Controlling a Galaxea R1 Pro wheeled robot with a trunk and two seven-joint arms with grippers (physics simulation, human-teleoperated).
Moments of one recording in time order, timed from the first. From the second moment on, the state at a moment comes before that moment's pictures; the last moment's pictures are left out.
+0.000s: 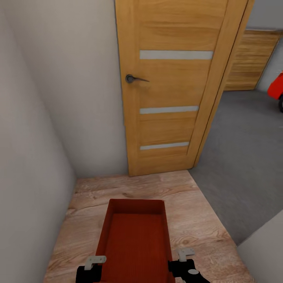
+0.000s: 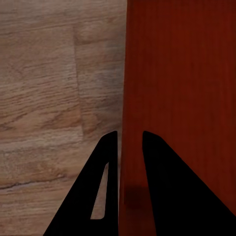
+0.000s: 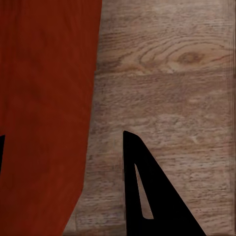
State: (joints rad) left arm -0.34 -0.03 -0.03 -0.34 0.00 -0.23 0.10; right arm -0.49 0.09 0.08 -0.19 0.02 -0.05 -0.10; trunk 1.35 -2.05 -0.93
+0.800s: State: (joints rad) left arm -0.34 -0.03 -0.04 -0.34 0.00 -0.23 0.10; right arm -0.49 0.09 0.08 -0.19 0.02 -0.05 -0.10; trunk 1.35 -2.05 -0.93
